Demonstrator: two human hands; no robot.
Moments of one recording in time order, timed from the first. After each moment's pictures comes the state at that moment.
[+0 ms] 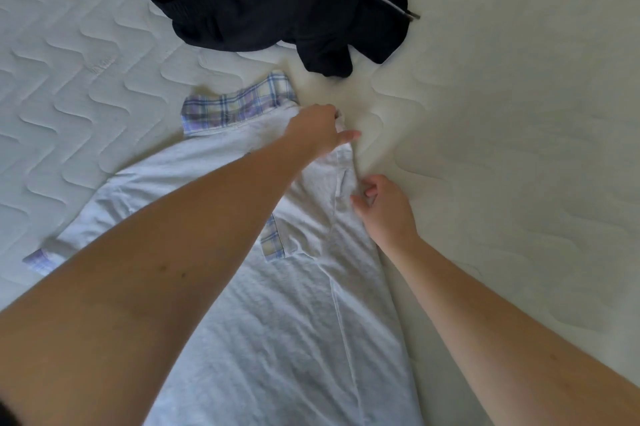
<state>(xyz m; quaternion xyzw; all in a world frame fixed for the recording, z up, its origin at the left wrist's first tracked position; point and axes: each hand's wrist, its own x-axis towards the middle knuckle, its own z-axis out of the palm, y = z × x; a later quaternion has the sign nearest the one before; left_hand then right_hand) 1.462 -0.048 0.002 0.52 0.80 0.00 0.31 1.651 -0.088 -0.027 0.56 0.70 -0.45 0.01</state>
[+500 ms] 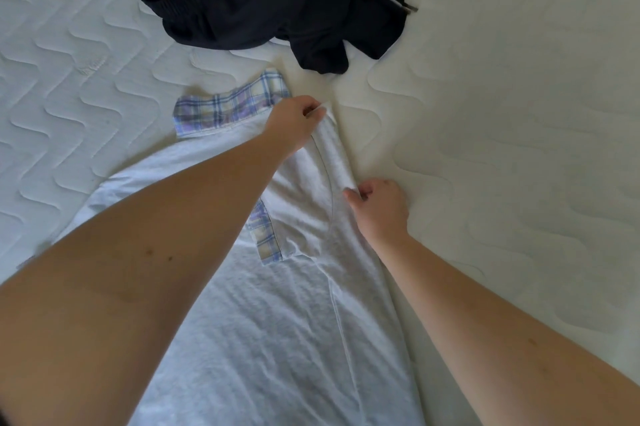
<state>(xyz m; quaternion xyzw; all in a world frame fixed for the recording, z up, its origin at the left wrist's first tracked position) 1.431 -0.057 -0.025 0.39 0.83 0.20 0.36 1.638 -0.088 -0.032 0.61 0.68 -0.41 0.03</state>
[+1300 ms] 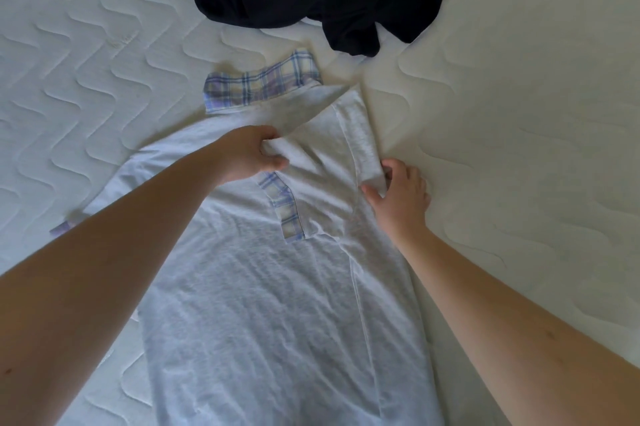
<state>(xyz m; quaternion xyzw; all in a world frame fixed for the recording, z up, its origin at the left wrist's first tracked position) 1.374 -0.177 0.022 0.41 0.81 0.02 0.42 1.641 -0.111 -0.034 0.60 0.71 -0.37 -0.01</state>
